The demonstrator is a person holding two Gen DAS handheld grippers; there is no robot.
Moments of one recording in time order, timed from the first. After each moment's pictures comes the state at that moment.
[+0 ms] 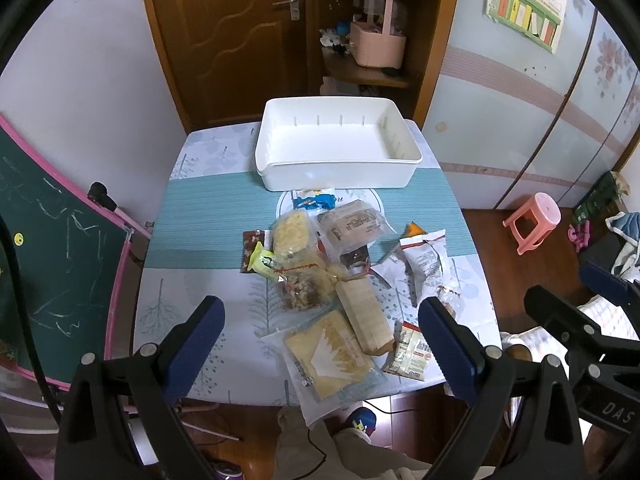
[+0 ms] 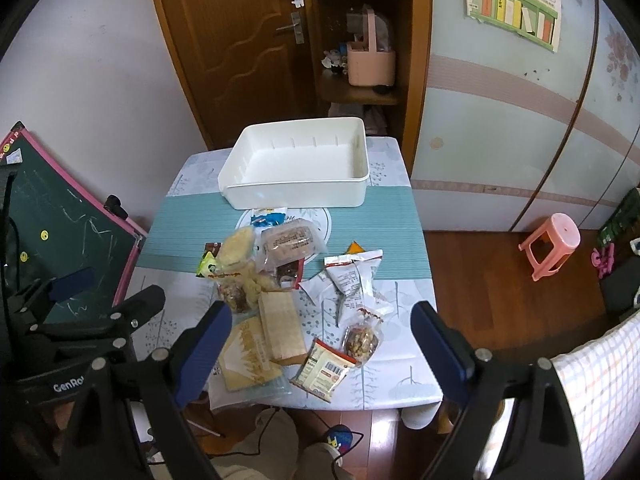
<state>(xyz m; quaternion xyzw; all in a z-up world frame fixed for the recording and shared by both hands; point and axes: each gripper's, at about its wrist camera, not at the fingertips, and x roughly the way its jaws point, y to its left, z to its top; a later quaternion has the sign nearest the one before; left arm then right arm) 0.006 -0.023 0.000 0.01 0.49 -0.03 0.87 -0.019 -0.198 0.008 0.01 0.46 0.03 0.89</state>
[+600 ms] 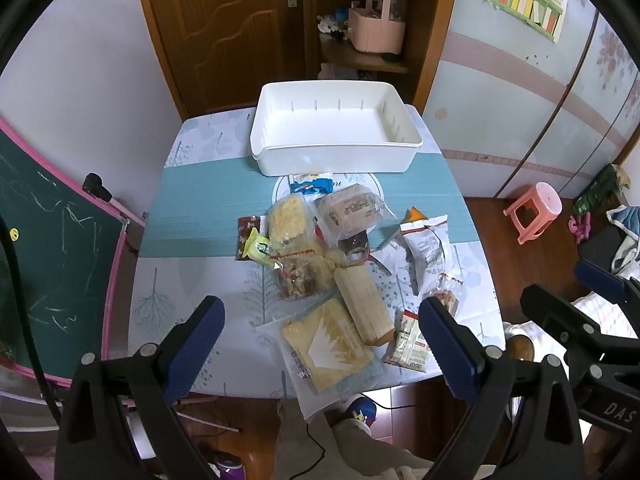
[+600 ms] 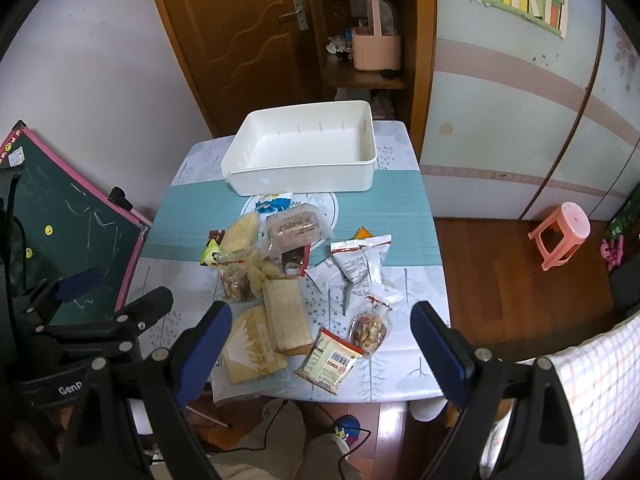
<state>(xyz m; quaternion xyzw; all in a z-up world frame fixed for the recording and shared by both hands) 0.013 -0.026 -0.015 0.01 0.51 -0.04 0.86 -0.009 -0.200 -0.005 0.02 0.48 0.05 0.88</state>
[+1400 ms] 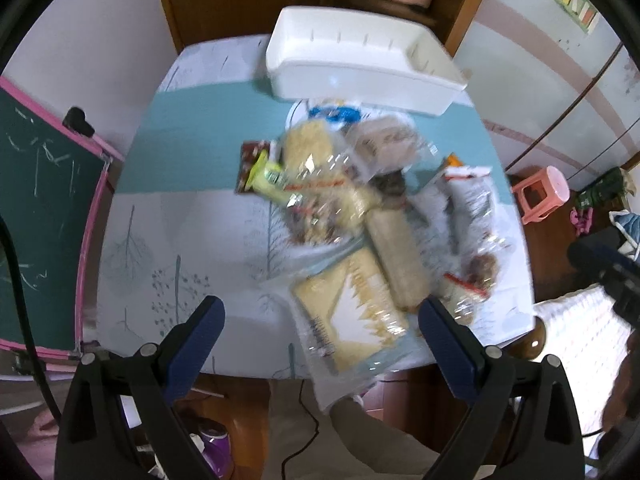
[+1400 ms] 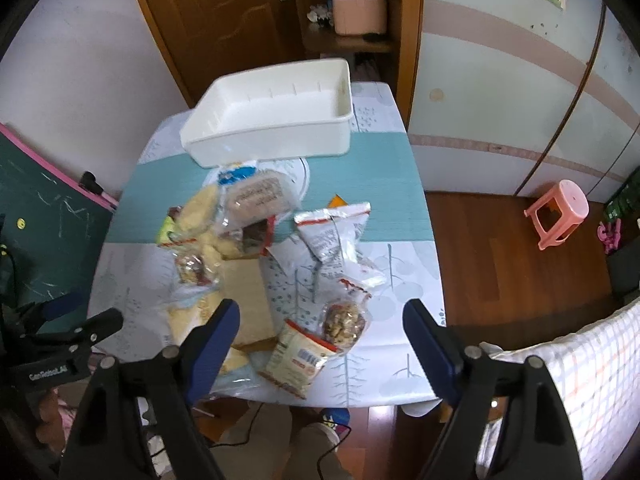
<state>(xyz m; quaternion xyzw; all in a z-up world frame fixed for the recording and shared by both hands) 0.024 0.018 -0.120 -0.03 0.59 -0.03 0.81 0.023 -0.229 -0.080 0.02 0.52 0.03 0.85</state>
